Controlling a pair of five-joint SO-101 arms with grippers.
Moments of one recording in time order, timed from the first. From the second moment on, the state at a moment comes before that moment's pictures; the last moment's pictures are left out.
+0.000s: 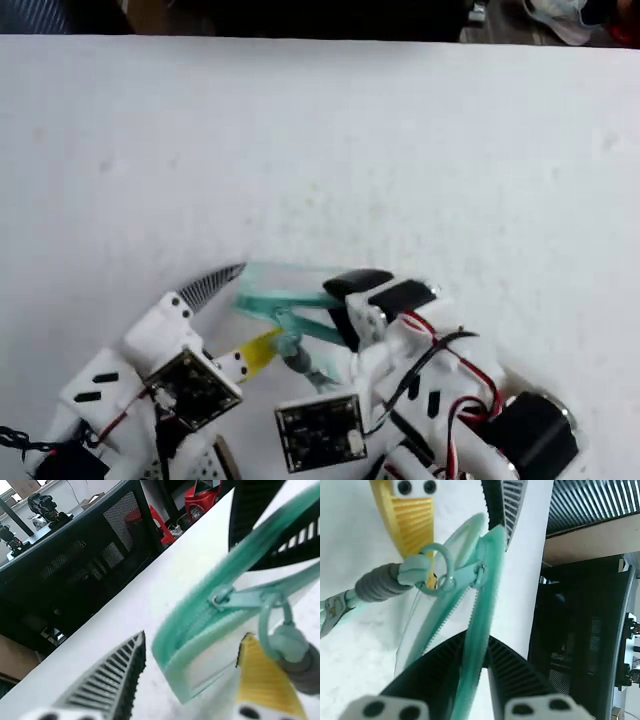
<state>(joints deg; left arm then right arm) 26.0 -104.7 60.7 69.1 -25.5 -43.7 -66.1 21.0 86.3 74.3</state>
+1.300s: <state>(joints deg) 33.5 -103.4 66.5 62.7 -15.3 -41.8 -66.9 27.0 74.2 54.9</state>
